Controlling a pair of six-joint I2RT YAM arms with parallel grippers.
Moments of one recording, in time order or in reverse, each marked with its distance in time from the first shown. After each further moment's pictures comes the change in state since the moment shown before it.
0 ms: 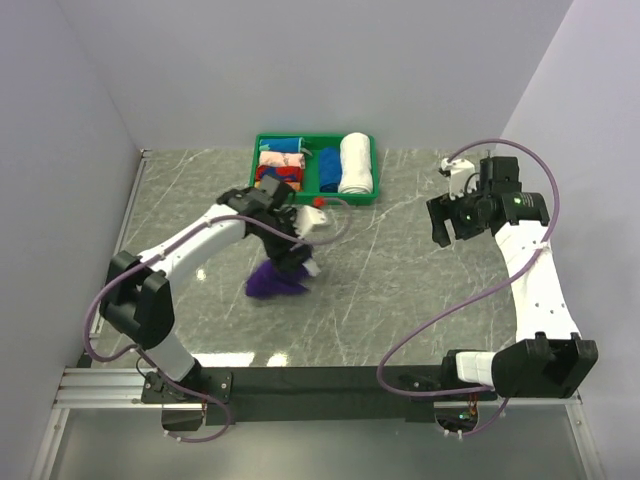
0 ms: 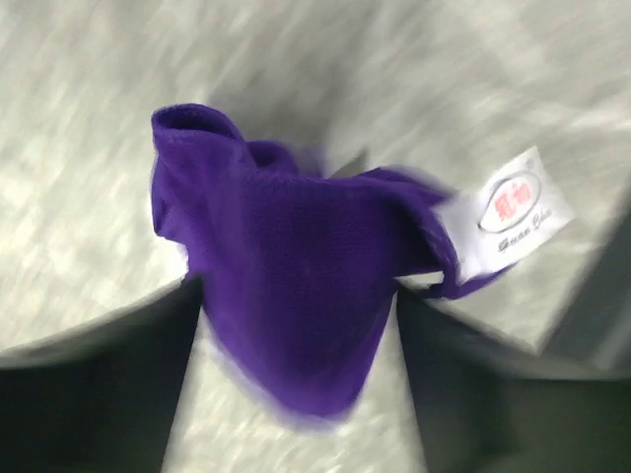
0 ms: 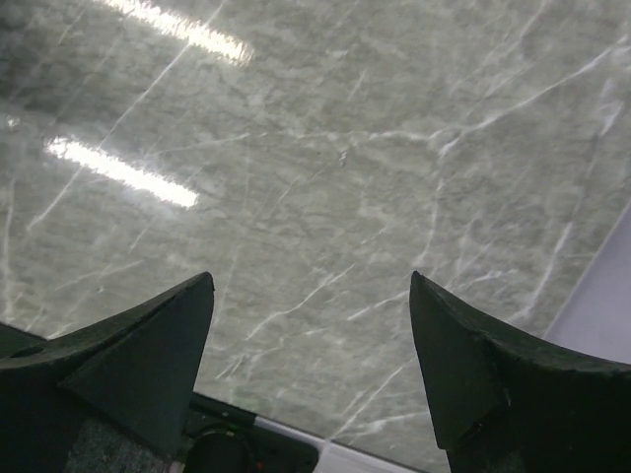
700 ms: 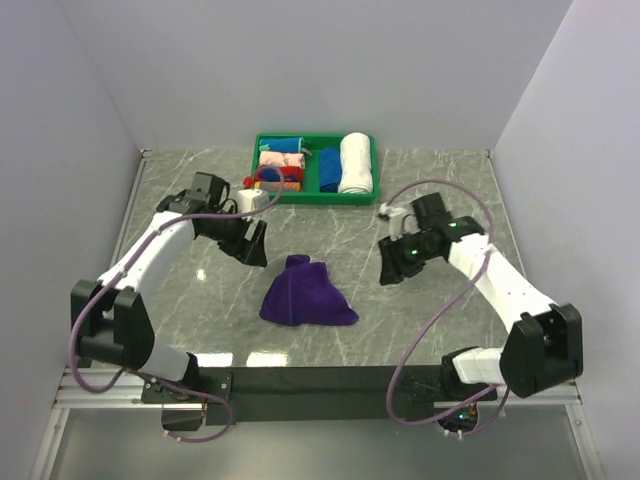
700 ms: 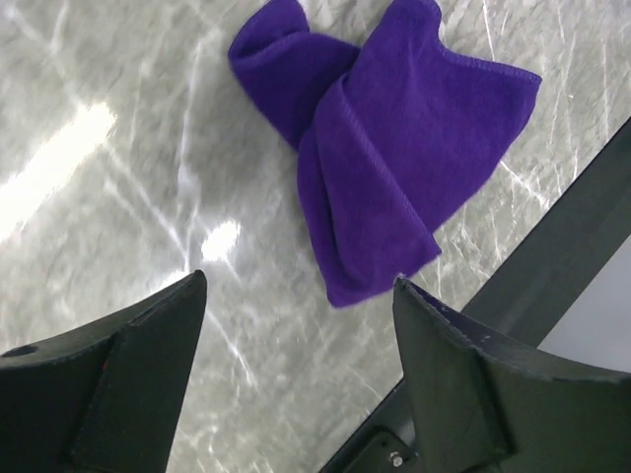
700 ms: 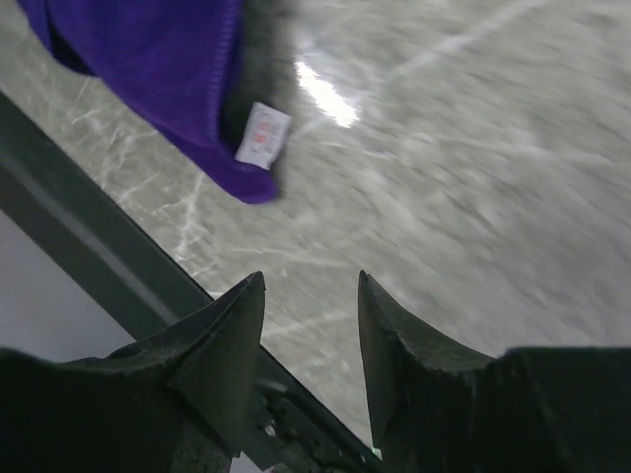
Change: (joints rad) left arm 0.301 -0.157 -0.158 0.005 0.236 -0.313; right arm 0.297 0.025 -0.347 0.176 -0.266 0.218
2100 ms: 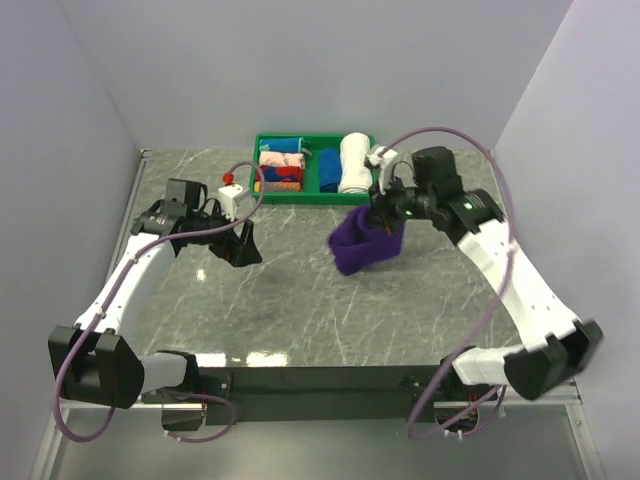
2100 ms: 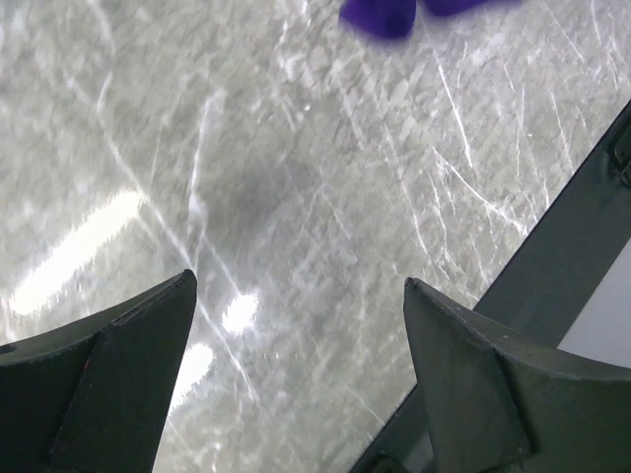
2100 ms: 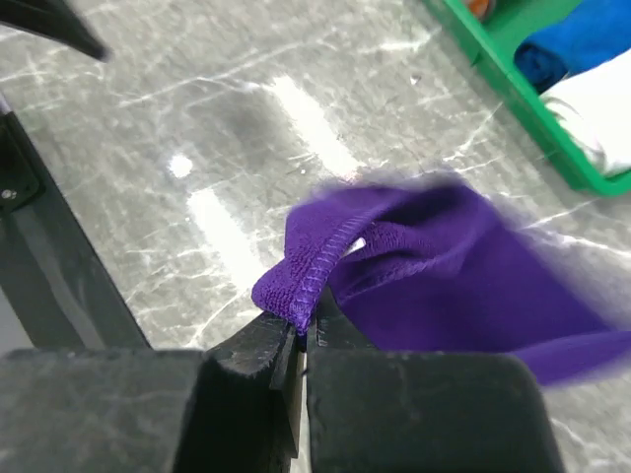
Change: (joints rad) left arm 0.087 -0.225 -0.098 0.069 0.094 -0.009; right arm 0.164 0.033 0.407 0.098 -0.006 -0.050
